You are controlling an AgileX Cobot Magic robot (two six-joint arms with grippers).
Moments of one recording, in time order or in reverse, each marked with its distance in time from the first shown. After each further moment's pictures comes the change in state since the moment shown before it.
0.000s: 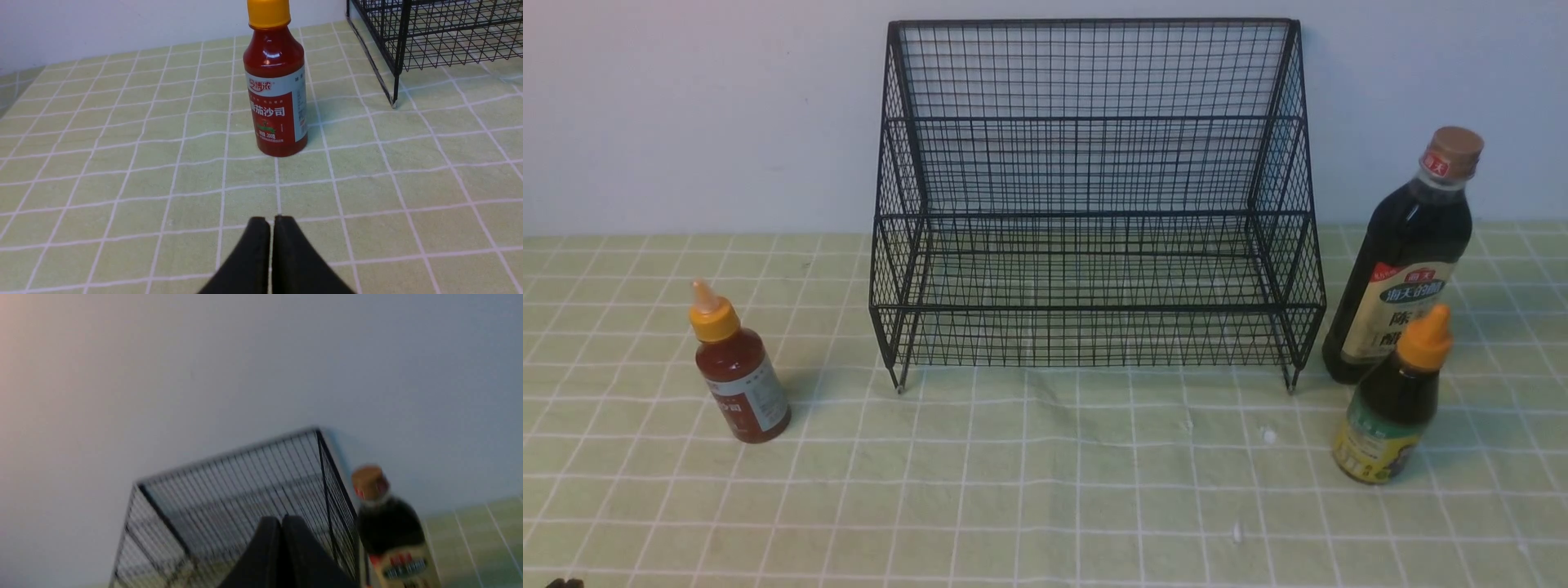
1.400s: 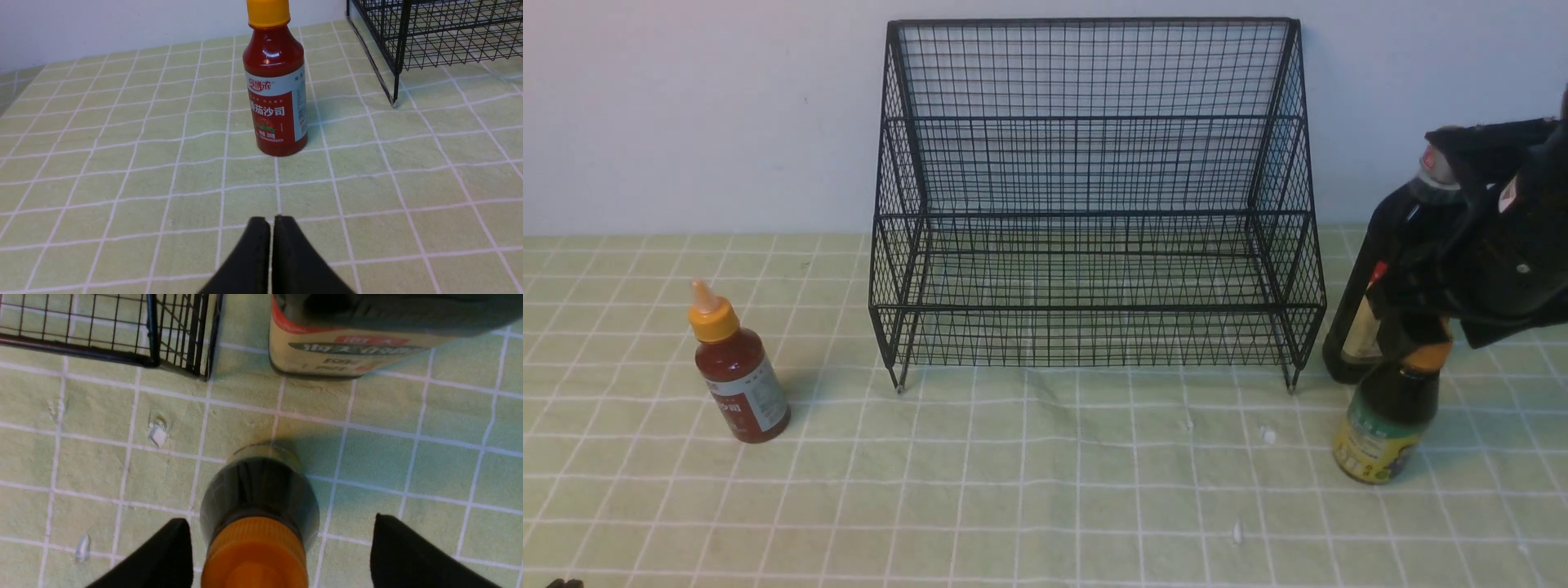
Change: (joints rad) right arm 0.171 1.151 -0.509 -0.414 0.437 0.020; left arm 0.000 0.000 0.000 0.000 0.001 0.000
